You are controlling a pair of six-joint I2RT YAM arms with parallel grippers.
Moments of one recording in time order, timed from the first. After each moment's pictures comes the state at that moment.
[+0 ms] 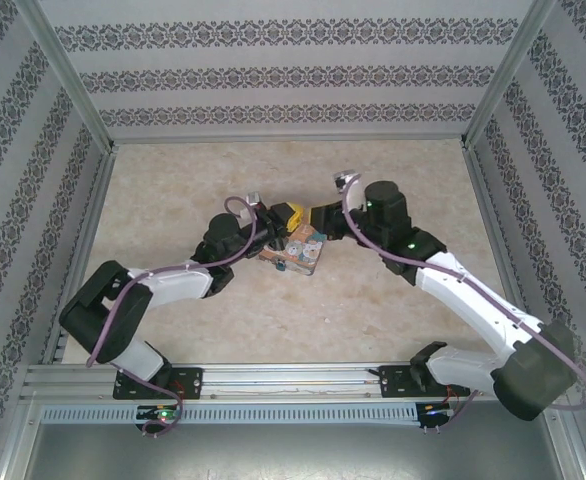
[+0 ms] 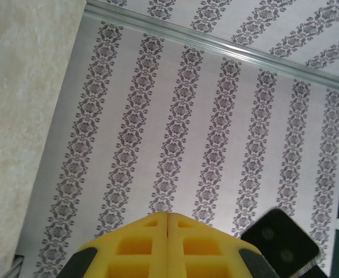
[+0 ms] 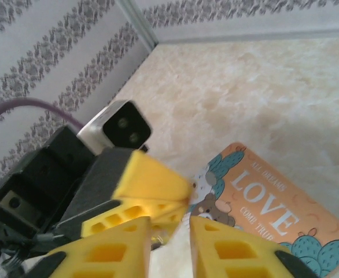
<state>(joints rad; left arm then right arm) -0.60 1.53 0.68 0.90 0.32 -1.78 0.52 1.16 0.93 -0.14 -0.35 0.43</state>
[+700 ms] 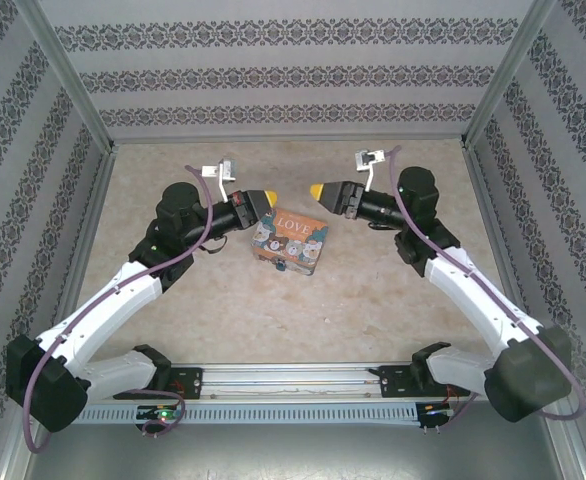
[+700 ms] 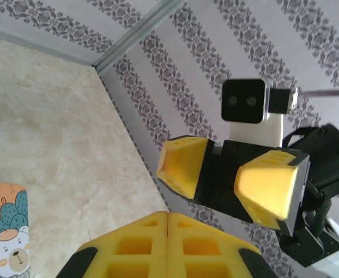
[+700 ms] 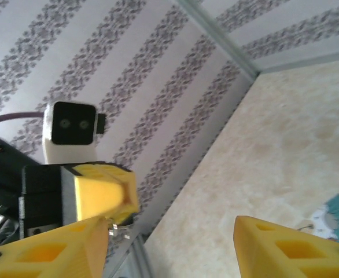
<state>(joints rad) -0.50 1.13 0.93 0.11 0.50 -0.84 0.42 1.21 0.92 0.23 -0.81 0.84</state>
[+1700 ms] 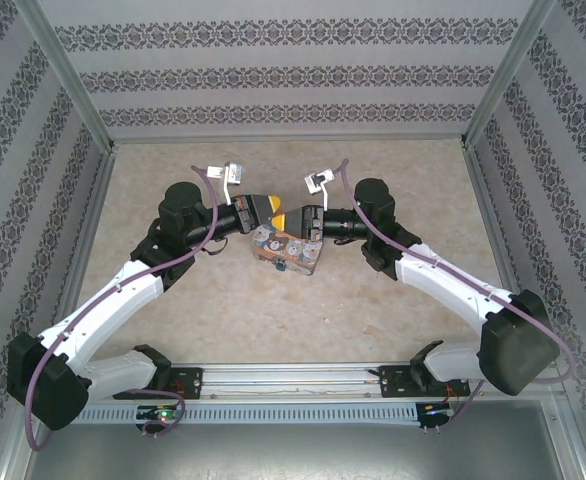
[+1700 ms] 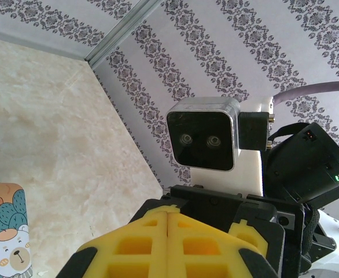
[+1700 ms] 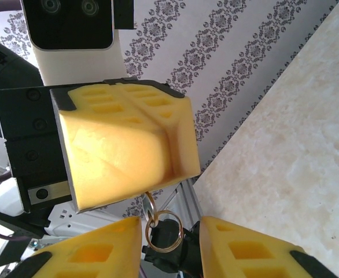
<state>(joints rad) -0.50 1.14 0.93 0.11 0.53 -0.81 0.59 1.33 0.91 0.35 -0.88 0.90</state>
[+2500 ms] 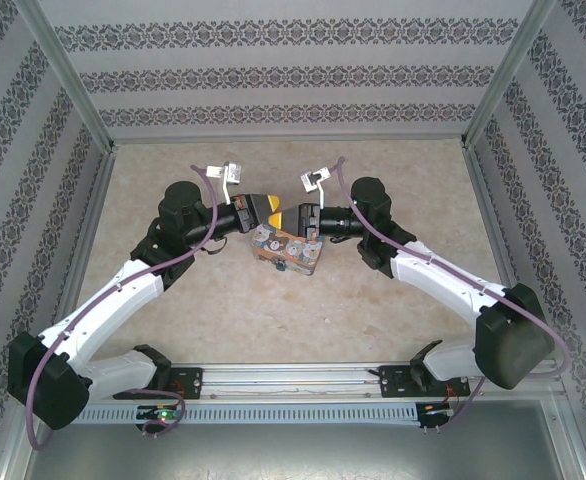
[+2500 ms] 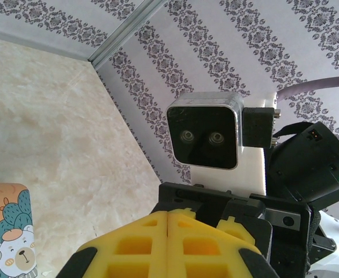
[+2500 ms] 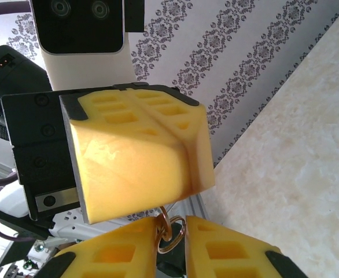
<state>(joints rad) -0.49 1.14 0.93 0.11 0.53 -0.81 0.60 1.36 0.92 0.40 -0.89 0.92</state>
